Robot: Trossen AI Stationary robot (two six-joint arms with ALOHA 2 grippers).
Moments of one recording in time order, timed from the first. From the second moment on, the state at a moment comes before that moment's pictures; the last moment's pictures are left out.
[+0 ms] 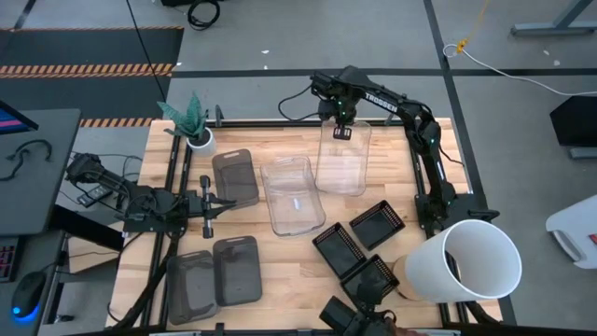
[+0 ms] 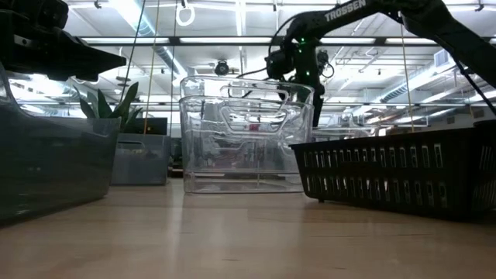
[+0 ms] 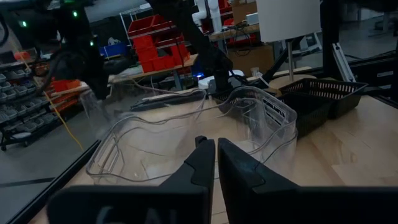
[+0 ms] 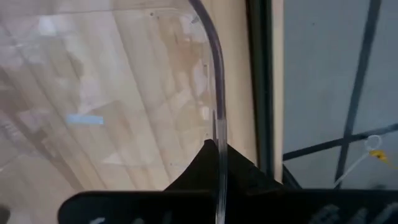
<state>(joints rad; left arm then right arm) -0.43 0.30 0.01 0.30 -0.57 0.20 -0.65 2.13 2.13 -1.54 0.20 -0.42</state>
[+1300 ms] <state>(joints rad) -0.43 0.30 0.01 0.30 -0.57 0.20 -0.43 1.83 2.36 -1.51 0.14 -0.42</state>
